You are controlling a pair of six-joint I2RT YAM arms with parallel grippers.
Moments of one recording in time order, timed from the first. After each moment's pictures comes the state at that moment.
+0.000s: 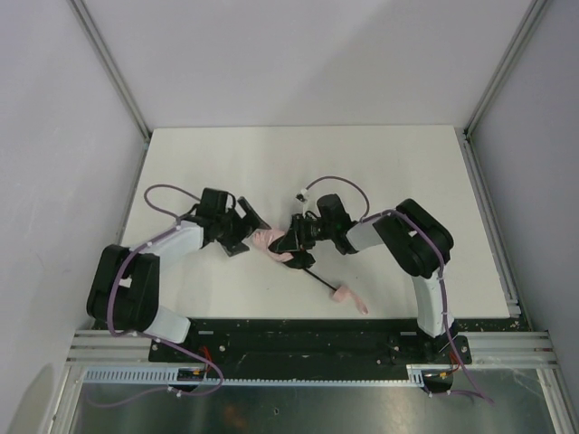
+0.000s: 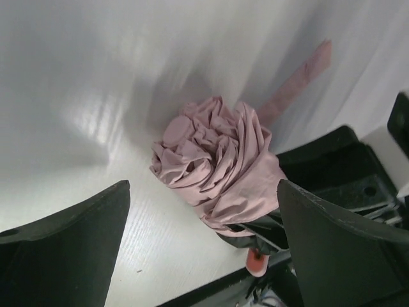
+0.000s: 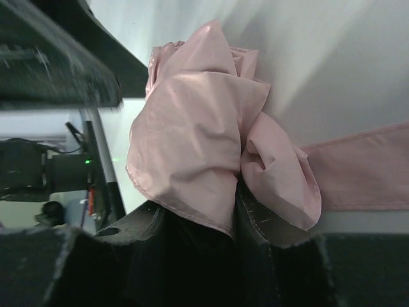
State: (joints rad) left arm -0.26 1.46 0.77 -0.24 0.27 -0.93; right arm 0.67 2.06 0.97 0.54 -0.68 0.64
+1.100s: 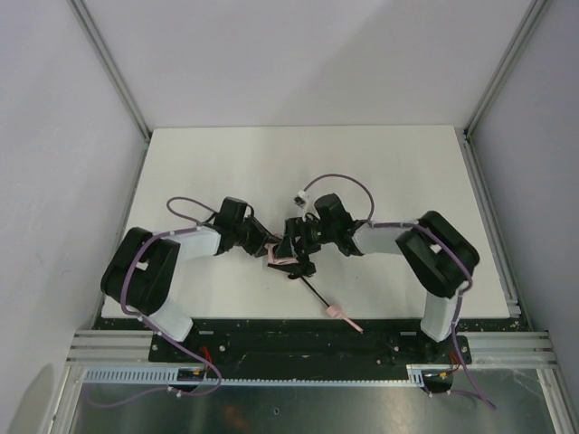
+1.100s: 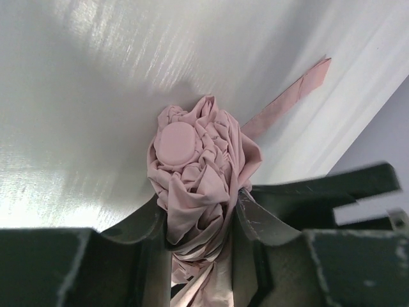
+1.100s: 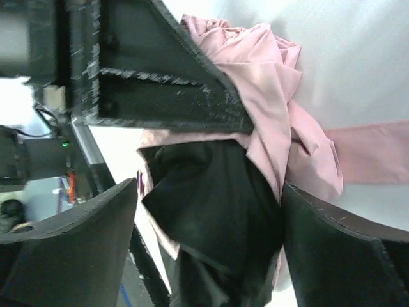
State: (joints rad) left arm -0.40 1.61 0.70 -0.02 0.33 -1.18; right arm 0.71 1.88 0.94 0.33 -0.60 0.59
